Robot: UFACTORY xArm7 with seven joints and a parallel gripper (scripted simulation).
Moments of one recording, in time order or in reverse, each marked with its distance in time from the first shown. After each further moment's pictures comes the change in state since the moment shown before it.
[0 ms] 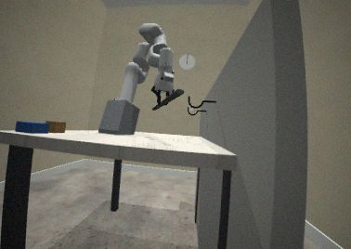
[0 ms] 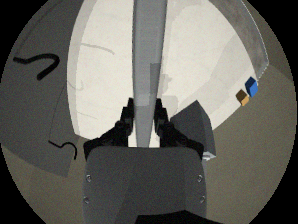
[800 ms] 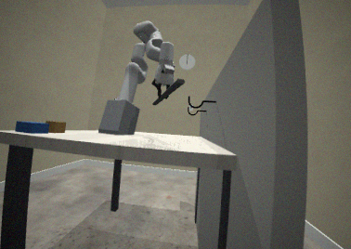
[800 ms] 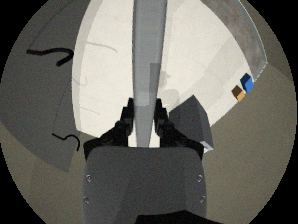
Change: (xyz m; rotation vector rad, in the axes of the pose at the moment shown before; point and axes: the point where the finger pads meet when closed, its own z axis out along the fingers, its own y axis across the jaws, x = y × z) arm 0.000 0.000 -0.037 -0.001 0.000 0.000
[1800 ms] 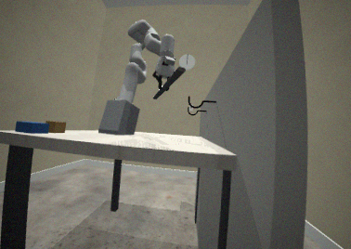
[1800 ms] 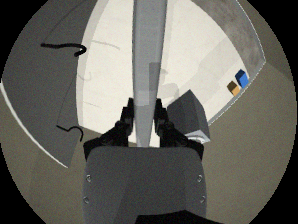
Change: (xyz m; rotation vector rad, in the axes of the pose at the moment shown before) arm 0.000 0.000 -0.044 -0.001 0.000 0.000
